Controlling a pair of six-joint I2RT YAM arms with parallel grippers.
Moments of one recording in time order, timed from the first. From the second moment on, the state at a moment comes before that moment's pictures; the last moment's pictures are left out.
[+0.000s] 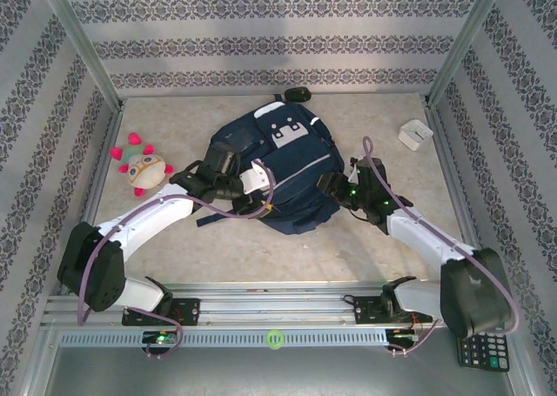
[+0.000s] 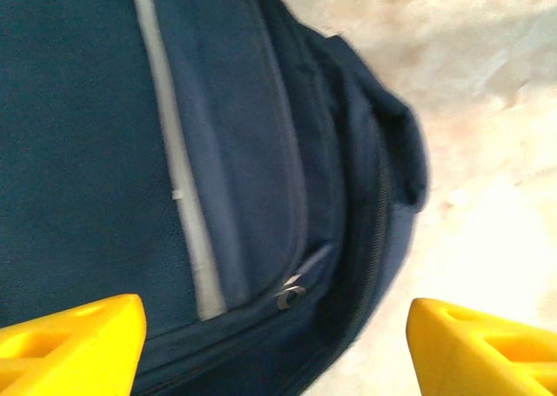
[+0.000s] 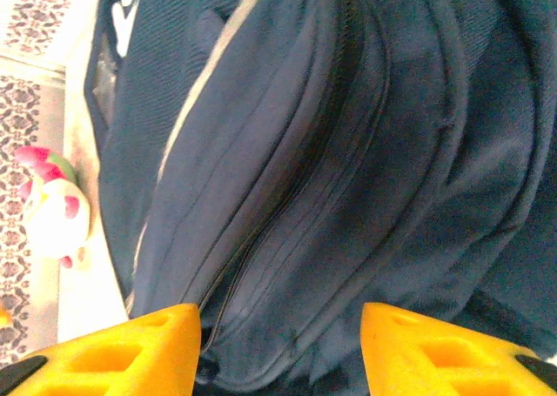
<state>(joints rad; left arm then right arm) -0.51 1.41 1.01 -0.42 0.44 0.62 0.32 1.19 0.62 -0.10 -0.33 0.83</state>
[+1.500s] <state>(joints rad) -0.47 1.63 1.13 -0.26 0.51 0.47 0.90 1.10 0.76 -0.23 0.14 0.65</state>
